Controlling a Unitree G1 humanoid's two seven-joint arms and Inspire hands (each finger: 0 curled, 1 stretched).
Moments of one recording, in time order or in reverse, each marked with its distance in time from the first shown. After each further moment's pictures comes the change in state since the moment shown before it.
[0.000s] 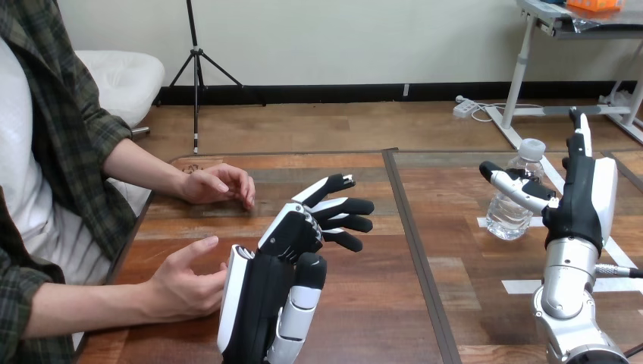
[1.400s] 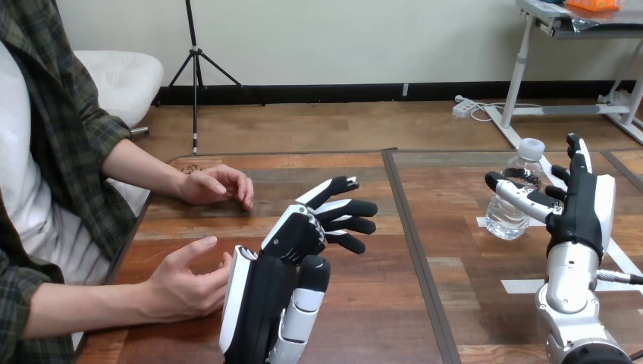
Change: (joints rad) left arm 0.003 0.000 0.000 0.000 -0.001 0.000 -0.016; right arm -0.041 -0.001 -0.027 0.069 0.119 0.089 0.084
